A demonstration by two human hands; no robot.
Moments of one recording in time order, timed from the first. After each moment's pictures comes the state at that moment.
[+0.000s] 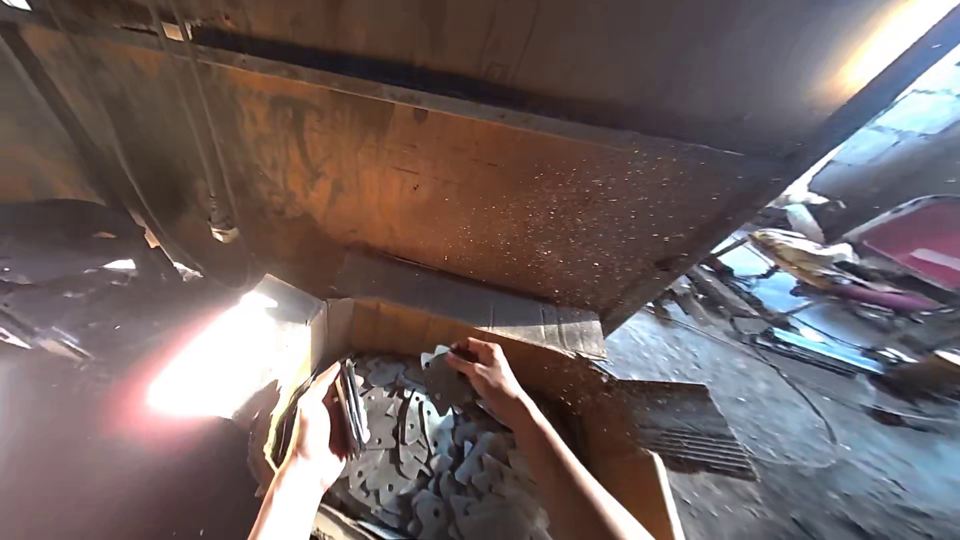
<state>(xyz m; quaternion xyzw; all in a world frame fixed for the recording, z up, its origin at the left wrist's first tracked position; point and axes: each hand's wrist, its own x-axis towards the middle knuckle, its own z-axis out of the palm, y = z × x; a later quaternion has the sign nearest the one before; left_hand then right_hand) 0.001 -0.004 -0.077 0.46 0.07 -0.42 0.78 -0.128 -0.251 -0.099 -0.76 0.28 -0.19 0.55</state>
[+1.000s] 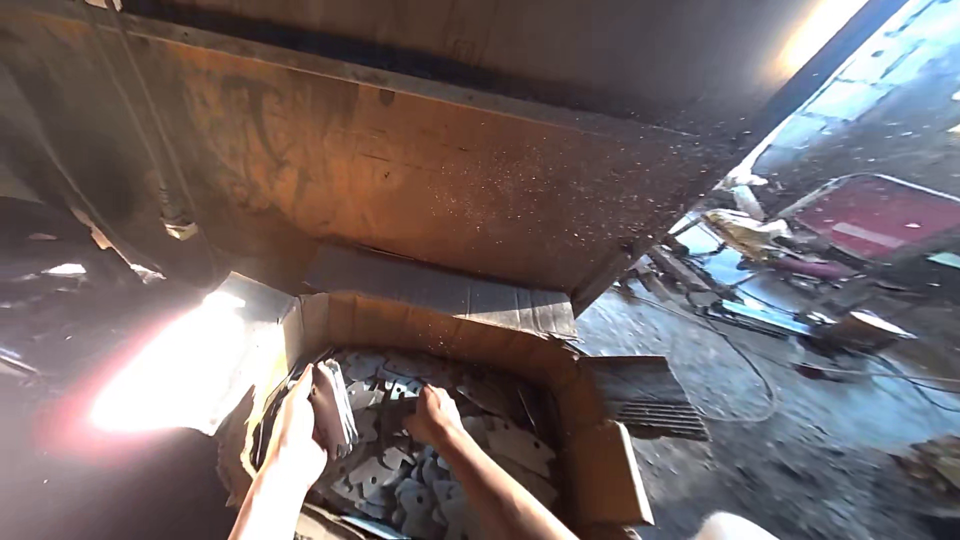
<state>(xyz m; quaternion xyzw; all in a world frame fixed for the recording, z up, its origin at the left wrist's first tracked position) -0.006 -0.018 -0.078 0.57 0.13 -0.33 0.74 -0.117 -0.175 -0.124 -0.85 0.43 0.19 0.25</state>
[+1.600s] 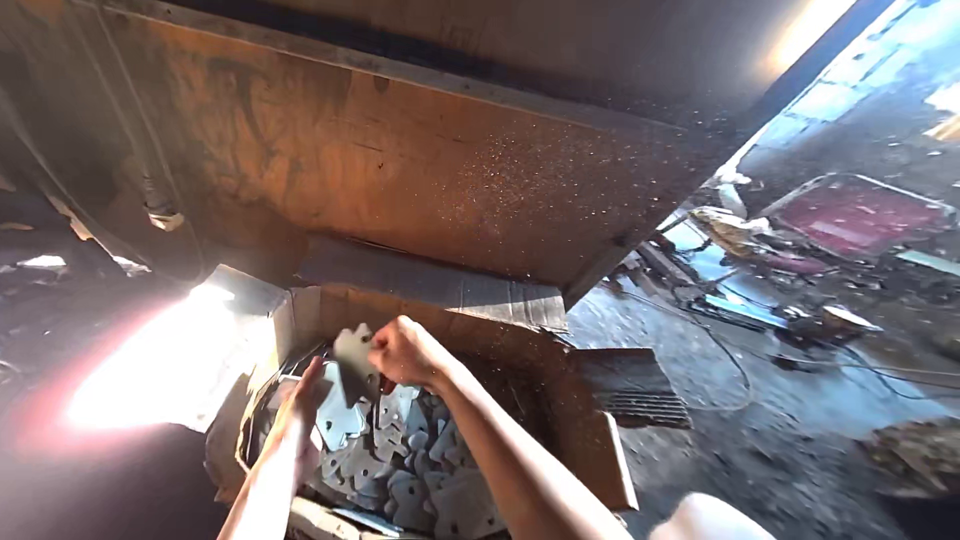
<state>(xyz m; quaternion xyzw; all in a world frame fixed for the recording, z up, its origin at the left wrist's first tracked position) -0.009 -0.017 -0.093 0.59 0.04 -0.34 0.73 -0.079 -0.168 -0.004 -0.86 0.27 0.09 0.42</state>
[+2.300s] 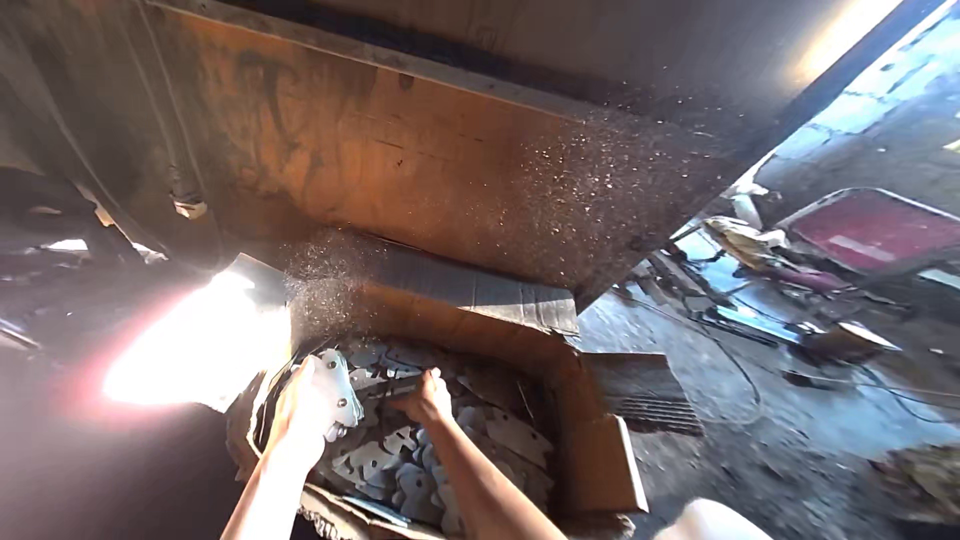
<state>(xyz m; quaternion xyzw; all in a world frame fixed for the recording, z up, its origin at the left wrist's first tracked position) -0.004 -0.002 -0.092 0.71 -0.05 -0.28 0.64 -0.099 -0.167 -0.137 -0.76 0.56 0.14 0.29</state>
